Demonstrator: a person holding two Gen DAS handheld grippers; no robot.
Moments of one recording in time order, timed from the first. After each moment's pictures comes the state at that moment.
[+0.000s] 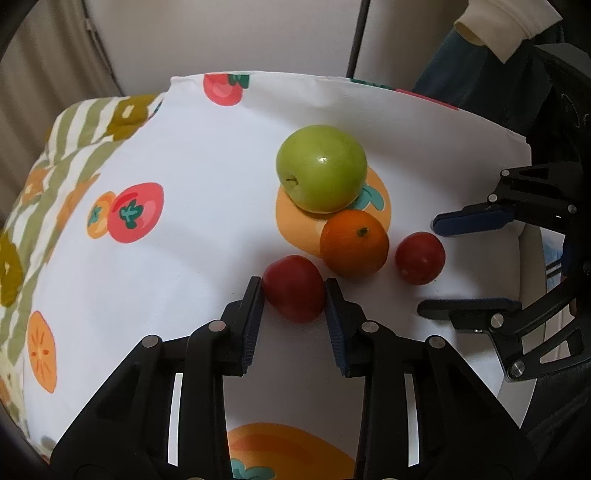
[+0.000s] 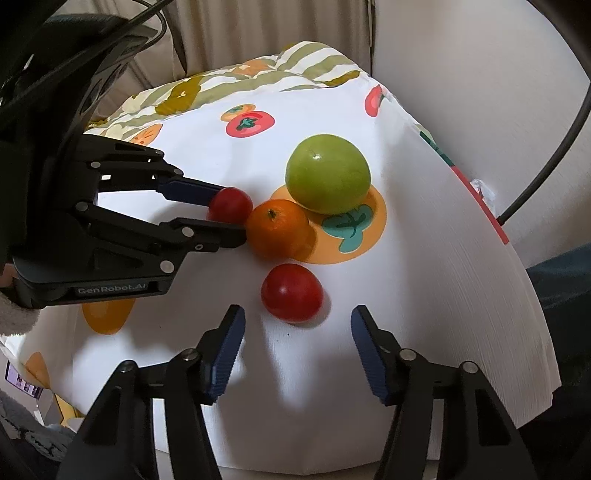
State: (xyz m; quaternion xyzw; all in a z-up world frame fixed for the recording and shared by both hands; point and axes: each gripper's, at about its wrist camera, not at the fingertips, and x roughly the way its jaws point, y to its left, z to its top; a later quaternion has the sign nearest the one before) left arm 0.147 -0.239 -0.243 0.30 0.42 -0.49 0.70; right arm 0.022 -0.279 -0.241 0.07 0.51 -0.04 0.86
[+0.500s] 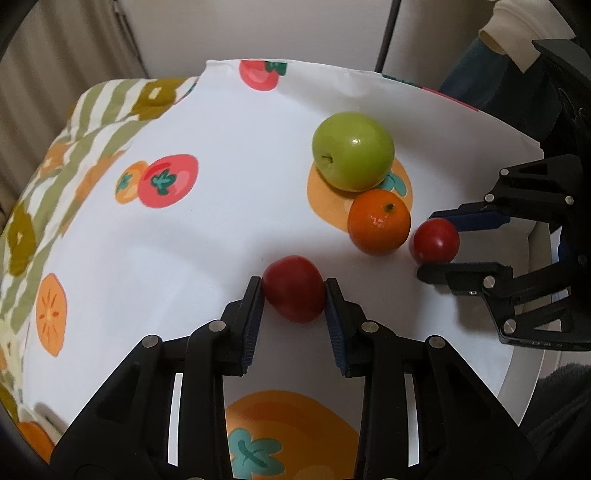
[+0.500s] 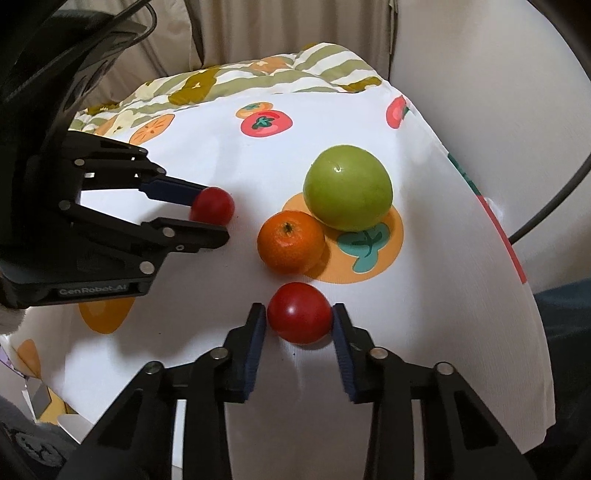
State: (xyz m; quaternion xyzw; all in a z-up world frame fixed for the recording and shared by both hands) left arm 0.151 -0.220 -0.241 0.29 0.44 -0.45 0.72; right arm 0.036 -0.272 -0.242 0.03 0.51 -0.01 0.86
